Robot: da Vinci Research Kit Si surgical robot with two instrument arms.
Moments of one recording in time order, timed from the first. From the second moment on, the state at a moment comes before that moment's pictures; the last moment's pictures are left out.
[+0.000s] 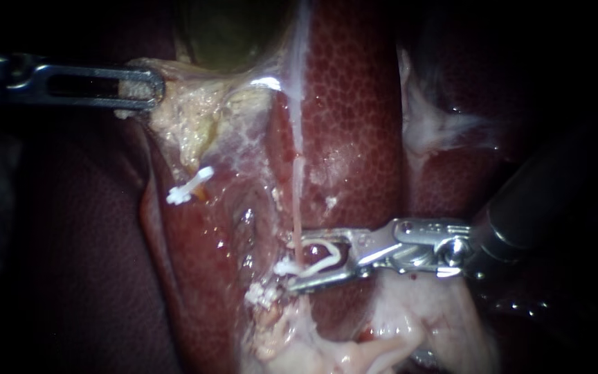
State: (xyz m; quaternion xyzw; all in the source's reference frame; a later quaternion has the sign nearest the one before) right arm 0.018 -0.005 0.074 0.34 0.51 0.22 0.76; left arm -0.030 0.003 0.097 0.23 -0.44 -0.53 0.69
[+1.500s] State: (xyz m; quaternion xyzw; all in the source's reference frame) right arm 0.018 -0.005 0.075 0.40 0.51 0.24 0.72; left arm -0.030 0.003 0.097 0.23 -0.44 -0.53 0.69
